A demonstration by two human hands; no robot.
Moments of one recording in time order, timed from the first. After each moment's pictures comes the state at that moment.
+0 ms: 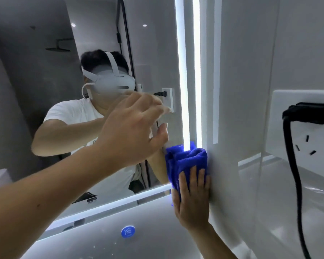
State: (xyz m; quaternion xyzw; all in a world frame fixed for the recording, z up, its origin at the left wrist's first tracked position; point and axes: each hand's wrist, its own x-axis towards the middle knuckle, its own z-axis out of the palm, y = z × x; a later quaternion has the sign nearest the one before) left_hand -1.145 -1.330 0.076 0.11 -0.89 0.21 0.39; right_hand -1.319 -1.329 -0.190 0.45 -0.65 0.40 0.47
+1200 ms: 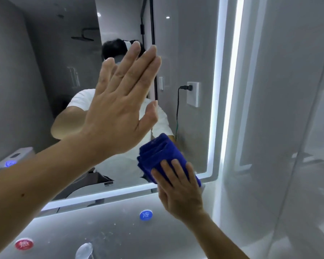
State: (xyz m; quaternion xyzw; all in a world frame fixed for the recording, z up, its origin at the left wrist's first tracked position) left_hand -1.075 -1.352 0.082 0.16 -0.82 0.31 0.46; right_hand -1.252 -1.344 -0.158 0.59 -0.55 0.31 0.50
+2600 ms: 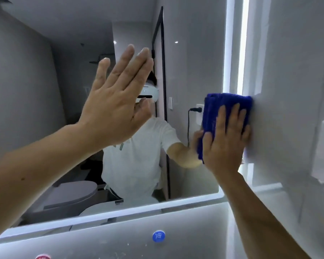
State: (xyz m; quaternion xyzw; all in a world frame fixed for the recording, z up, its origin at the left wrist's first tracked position) left_hand -1.038 -1.360 0.136 0.23 -0.80 0.37 0.42; right_hand -1.297 -1.335 0.009 0.38 -0.67 0.44 0.46
